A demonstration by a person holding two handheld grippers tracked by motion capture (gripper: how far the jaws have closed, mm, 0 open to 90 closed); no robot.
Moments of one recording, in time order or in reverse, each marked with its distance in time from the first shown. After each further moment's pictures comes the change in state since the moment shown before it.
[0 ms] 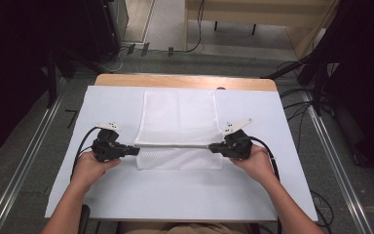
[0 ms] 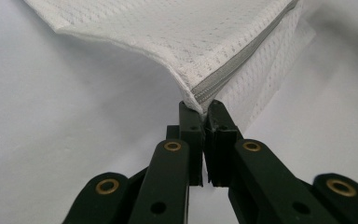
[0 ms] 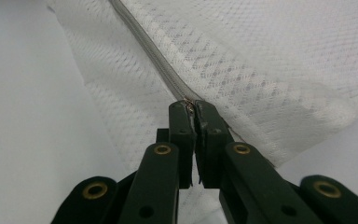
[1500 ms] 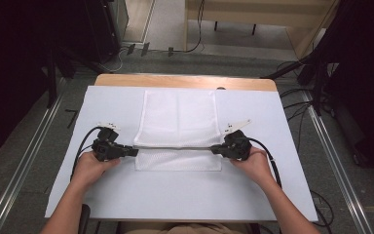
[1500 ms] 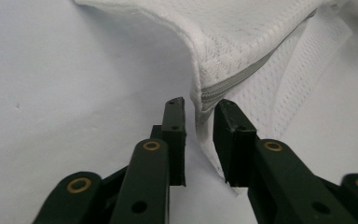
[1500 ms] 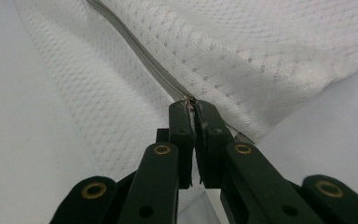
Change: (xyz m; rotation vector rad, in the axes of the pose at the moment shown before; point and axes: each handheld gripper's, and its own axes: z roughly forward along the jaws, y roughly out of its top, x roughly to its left) left arm 0.018 -0.005 0.008 0.042 0.020 -0.087; right arm -0.009 -0.011 0.015 0.047 -0.019 0.100
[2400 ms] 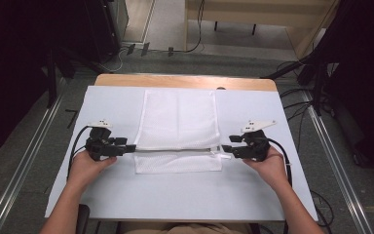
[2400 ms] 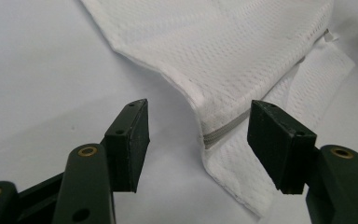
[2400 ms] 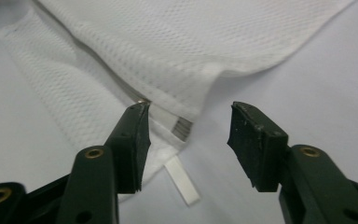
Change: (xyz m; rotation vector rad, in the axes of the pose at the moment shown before) left arm -0.002 -0.002 -0.021 -0.165 0.096 0.026; right arm -0.017 -0.020 -0.049 -0.161 -0.095 0.047
